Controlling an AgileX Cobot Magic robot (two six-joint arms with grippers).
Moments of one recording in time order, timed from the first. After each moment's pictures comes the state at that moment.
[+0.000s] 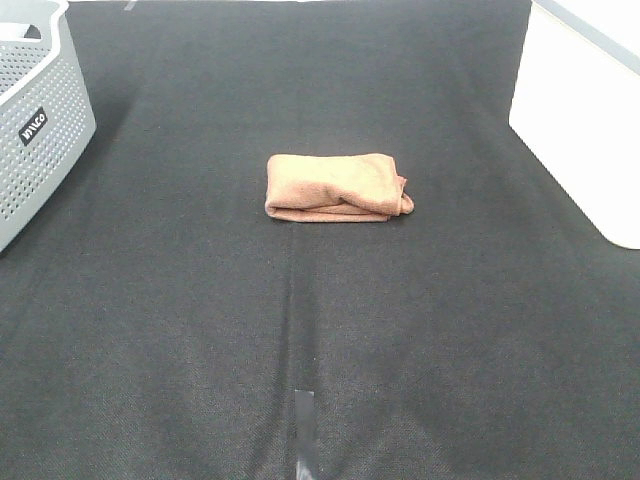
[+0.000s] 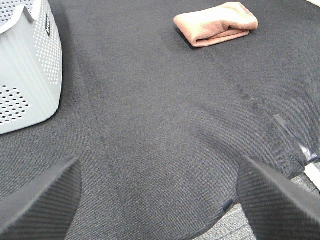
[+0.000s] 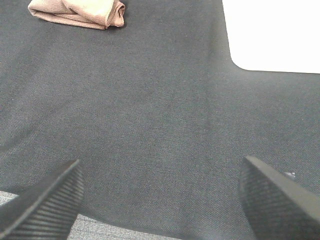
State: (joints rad) left arm -0.17 0.00 -0.50 -0.17 1.06 0.15; right arm 0.13 0.09 -0.50 0.07 1.07 -0.09
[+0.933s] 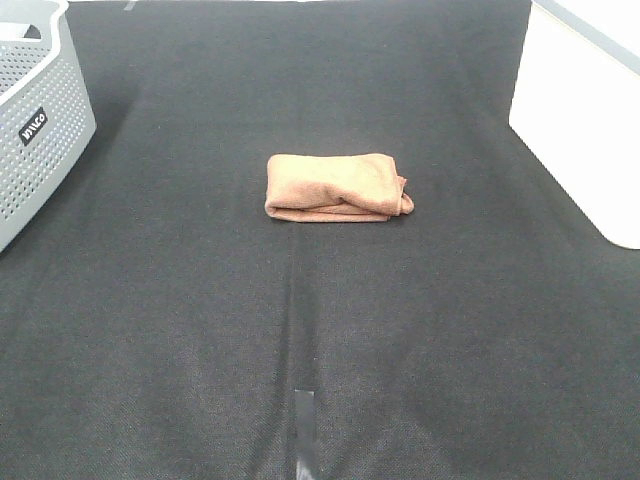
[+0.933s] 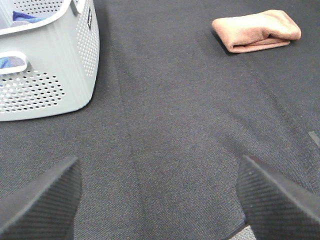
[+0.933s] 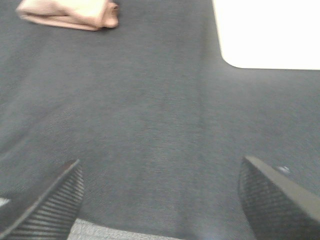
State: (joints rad) left arm -0.02 0.00 -0.50 -0.17 1.06 0.15; right arm 0.07 0.09 -0.50 0.07 1.07 -0.09
